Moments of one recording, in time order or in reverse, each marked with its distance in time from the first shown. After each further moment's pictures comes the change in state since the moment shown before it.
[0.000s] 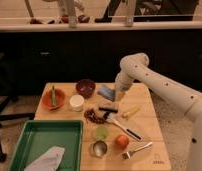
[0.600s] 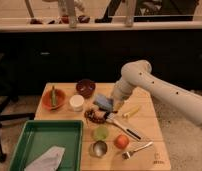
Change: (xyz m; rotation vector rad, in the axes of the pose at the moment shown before) arm -0.025 0.052 -0.012 -0.032 -0.076 -0.062
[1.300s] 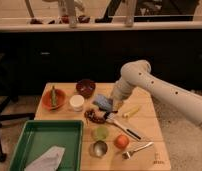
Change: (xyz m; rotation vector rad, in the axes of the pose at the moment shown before) arm -0.004 0.003 0.002 -0.006 0.005 -0.029
